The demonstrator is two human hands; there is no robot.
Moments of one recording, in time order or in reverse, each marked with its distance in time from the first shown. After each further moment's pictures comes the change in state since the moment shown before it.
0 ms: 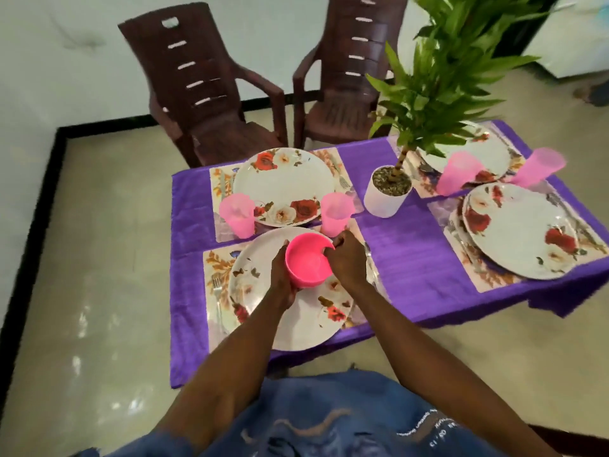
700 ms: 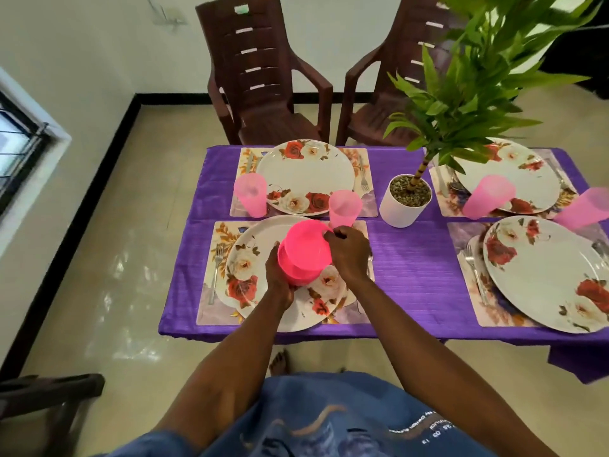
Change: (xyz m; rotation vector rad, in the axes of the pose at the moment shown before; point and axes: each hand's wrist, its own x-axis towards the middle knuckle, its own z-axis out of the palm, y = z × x) left_hand -0.026 -0.037 0.018 -0.317 0.325 0.081; right_hand 0.004 -0.003 -0.039 0.054 -0.161 -0.127
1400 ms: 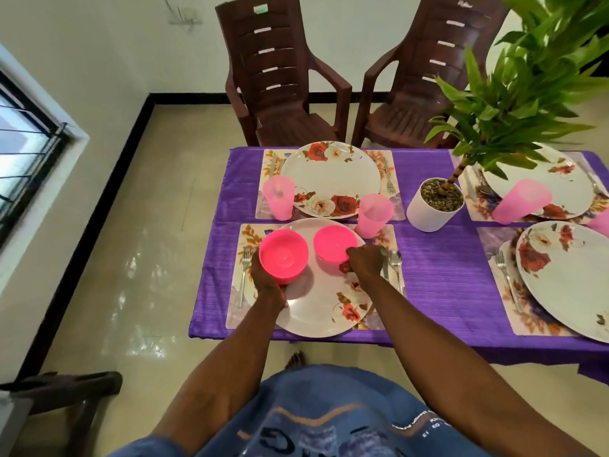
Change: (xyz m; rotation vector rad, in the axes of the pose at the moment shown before) left_hand 0.029 0.053 -0.061 -0.137 0.167 0.180; right_hand 0.024 0.028 0.065 0.178 -0.036 0.381
